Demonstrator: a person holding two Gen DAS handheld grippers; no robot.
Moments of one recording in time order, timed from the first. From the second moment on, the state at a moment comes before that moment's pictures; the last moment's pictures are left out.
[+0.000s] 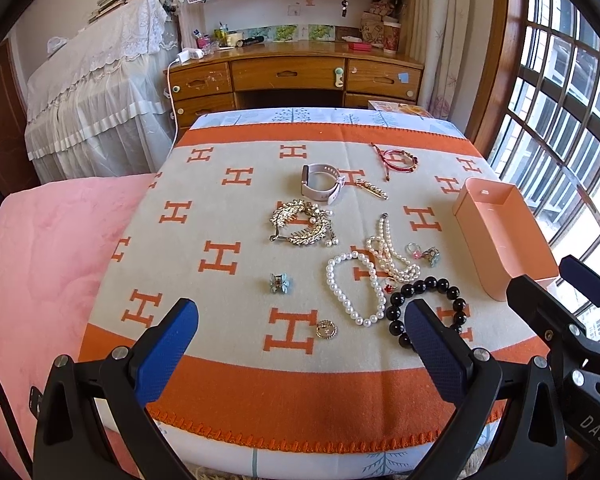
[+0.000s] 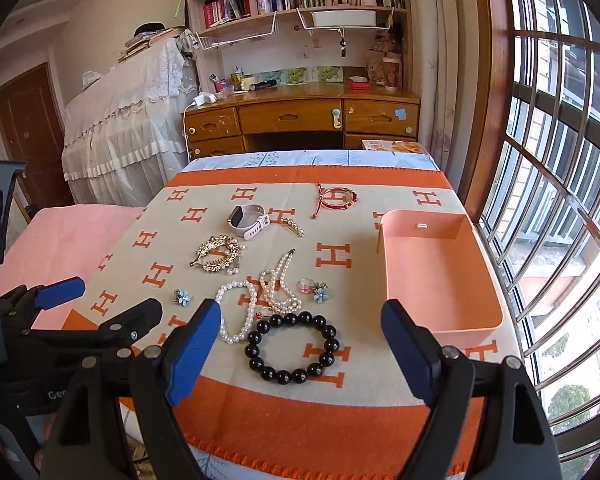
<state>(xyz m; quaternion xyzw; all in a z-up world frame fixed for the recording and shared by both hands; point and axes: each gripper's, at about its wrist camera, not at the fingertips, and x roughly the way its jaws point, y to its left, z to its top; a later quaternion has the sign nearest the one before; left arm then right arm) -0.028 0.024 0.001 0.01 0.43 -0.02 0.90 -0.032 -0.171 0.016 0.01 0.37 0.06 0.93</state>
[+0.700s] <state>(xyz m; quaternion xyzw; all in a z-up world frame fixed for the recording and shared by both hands) 0.097 0.068 0.050 0.05 0.45 -0.01 0.89 0.109 -0.178 0.068 -0.03 0.43 0.10 0.90</state>
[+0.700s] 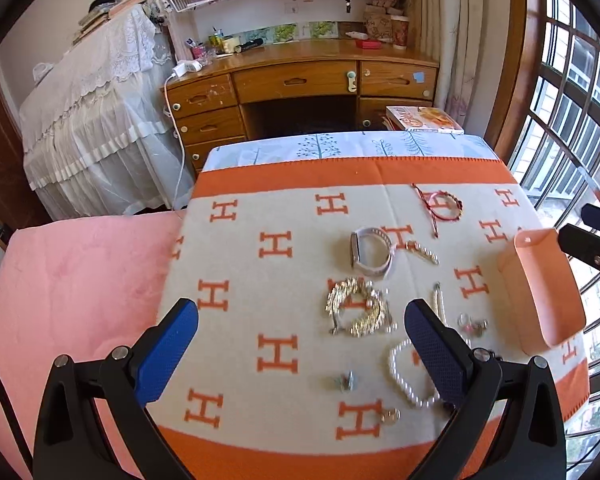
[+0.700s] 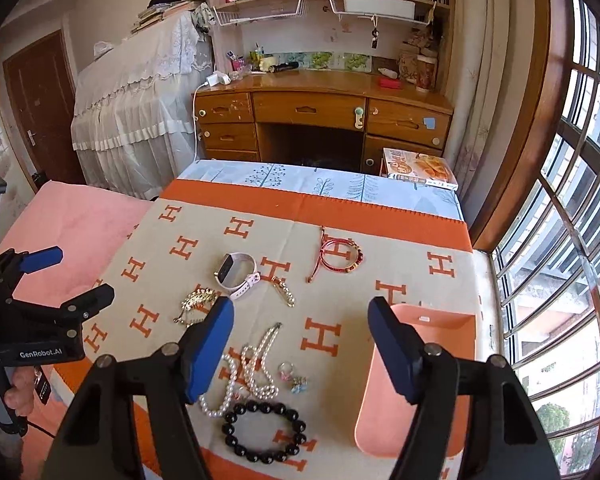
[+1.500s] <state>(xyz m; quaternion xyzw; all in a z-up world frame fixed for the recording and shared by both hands) 0.227 -0.019 -0.070 0.07 0.56 -0.14 0.81 0.306 -0.209 -0.096 0.04 0.60 -0.01 0.80</state>
